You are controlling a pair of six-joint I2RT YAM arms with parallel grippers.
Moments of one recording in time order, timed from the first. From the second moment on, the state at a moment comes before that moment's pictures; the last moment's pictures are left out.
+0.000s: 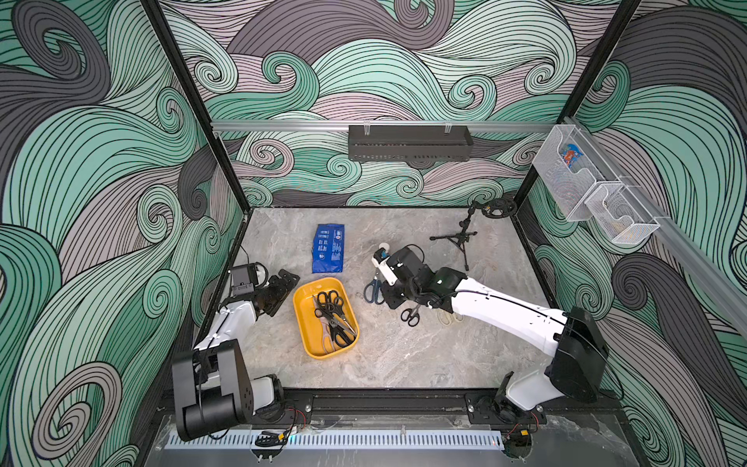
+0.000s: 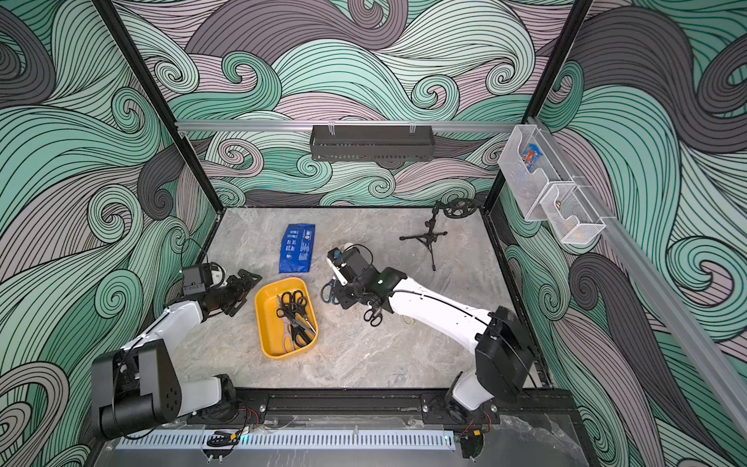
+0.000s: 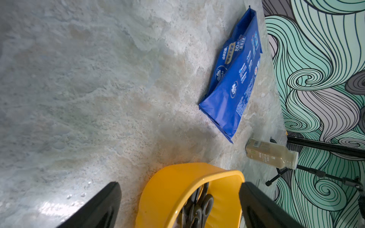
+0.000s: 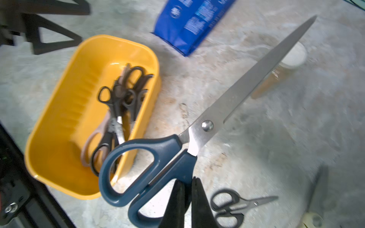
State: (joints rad) left arm 0.29 1.26 0.60 -0.26 0.48 -0.64; right arm 0.91 1.55 1.23 -0.56 0.08 0.17
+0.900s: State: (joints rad) left arm 0.35 1.21 0.58 -0.26 0.48 -0.65; right arm 1.14 2.00 1.45 -0.48 0.04 0.02
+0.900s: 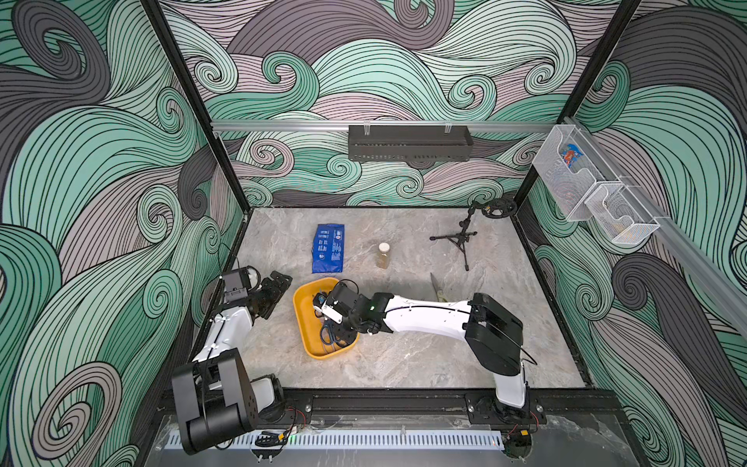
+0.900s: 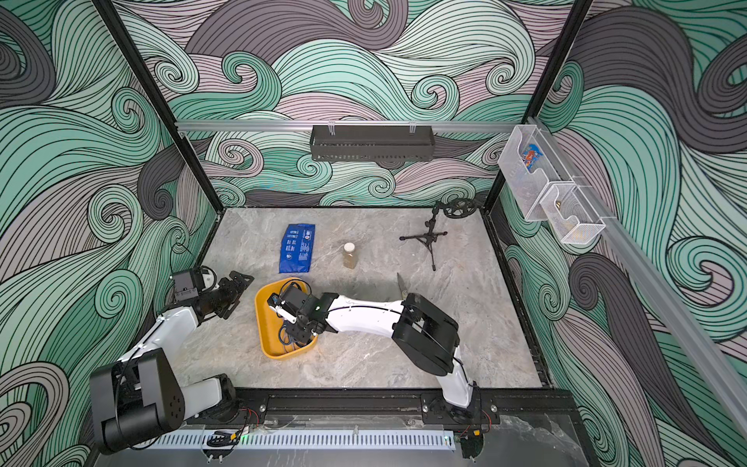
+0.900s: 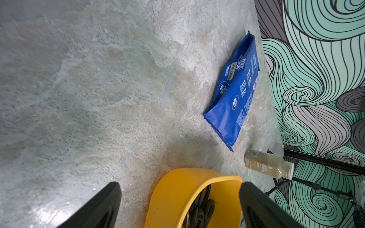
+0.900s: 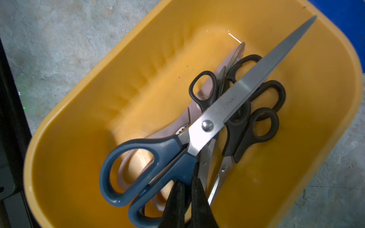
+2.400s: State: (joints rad) left arm -0.08 1.19 0.77 -0.26 0.43 -0.55; right arm 0.63 1.50 0.90 -0.52 0.09 0.48
